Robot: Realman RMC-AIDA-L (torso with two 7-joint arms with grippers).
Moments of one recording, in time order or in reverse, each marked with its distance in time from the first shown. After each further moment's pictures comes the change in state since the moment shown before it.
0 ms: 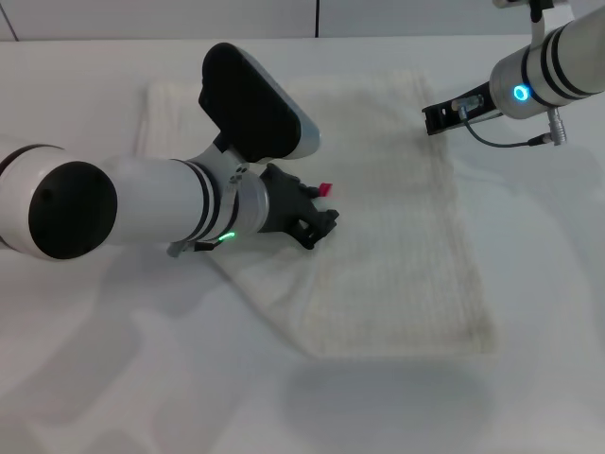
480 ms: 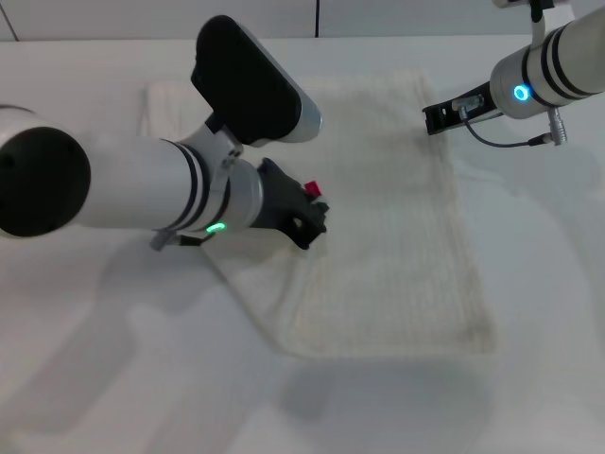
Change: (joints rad) left arm 0.058 0.004 -0.064 -0.221 0.092 -0.225 -0.059; right arm -0.002 0.000 0.000 -0.002 0.000 0.000 -0.001
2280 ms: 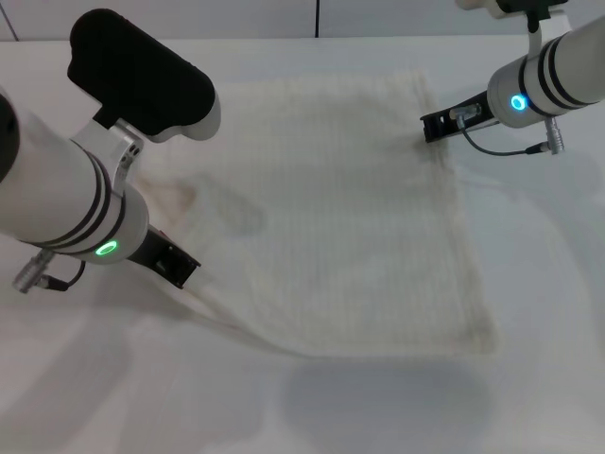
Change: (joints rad) left arm 0.079 0.004 -0.050 -0.439 0.412 -0.725 -0.481; right arm -0.009 0.011 0.000 0.009 0.000 0.014 -0.013
